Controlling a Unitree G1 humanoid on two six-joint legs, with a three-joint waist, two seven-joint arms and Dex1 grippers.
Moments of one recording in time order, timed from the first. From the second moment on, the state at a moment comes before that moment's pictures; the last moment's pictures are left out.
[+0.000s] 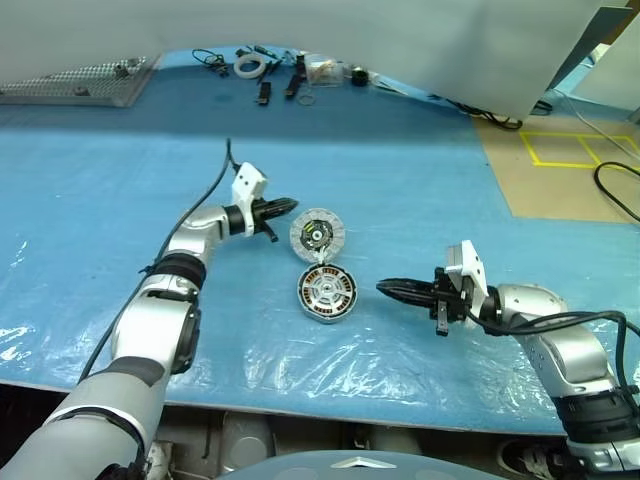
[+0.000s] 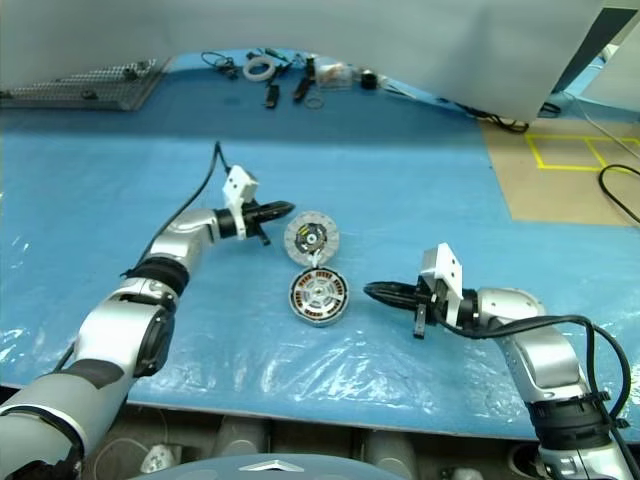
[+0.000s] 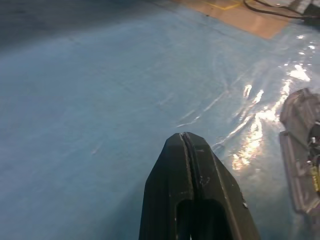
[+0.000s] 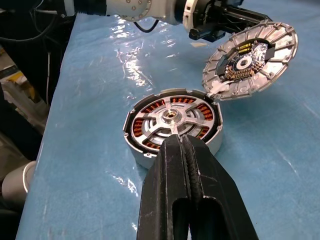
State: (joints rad) left arm -0.98 0.26 -0.01 1.18 -0.17 -0.10 -1.07; right arm -0.04 -0.65 -0.01 -0.25 0.48 0.34 1.12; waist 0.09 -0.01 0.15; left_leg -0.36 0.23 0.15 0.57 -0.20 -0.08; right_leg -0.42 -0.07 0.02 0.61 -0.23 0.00
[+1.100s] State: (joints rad) left arm -1.05 0.19 -0.01 1.21 -0.09 -0.17 -1.47; right arm 0.06 -0.69 -0.03 -0.30 0.48 0.33 1.05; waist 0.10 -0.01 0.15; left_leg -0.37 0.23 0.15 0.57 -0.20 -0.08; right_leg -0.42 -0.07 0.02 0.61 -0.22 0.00
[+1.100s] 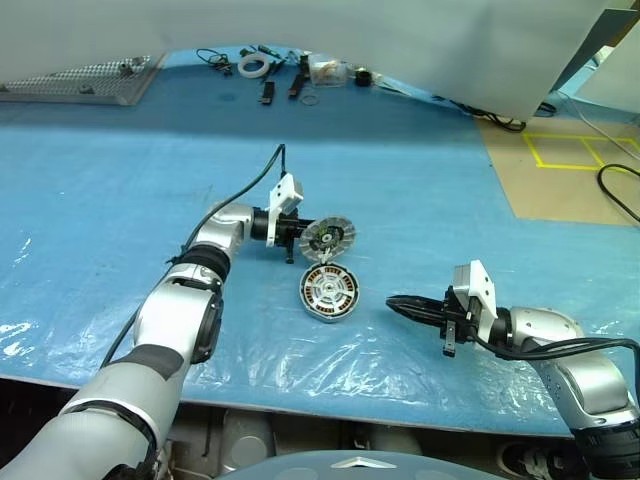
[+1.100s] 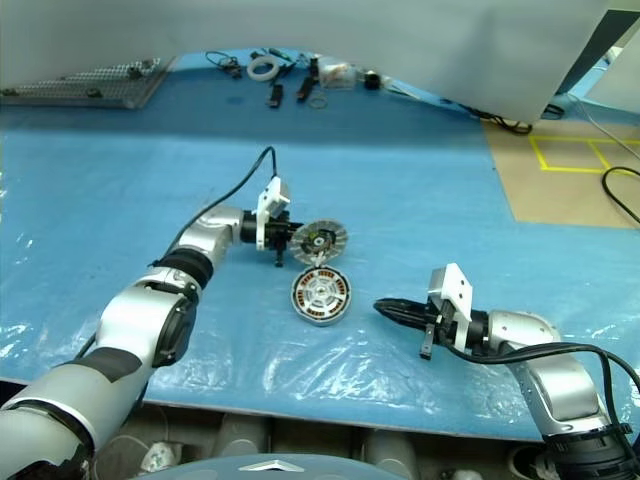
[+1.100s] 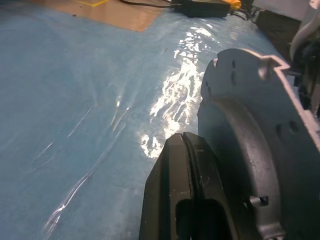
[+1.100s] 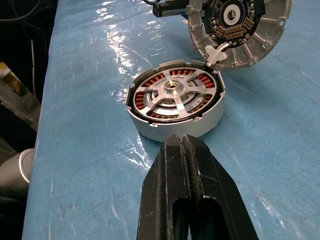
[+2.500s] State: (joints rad) left arm -0.67 0.43 -0.16 0.28 -0.43 0.14 -1.49; right arm -0.07 -0.68 -0.02 -0.30 0.51 0.43 1.03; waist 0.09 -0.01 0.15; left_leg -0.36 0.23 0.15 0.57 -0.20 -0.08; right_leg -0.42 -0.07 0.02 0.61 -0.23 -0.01
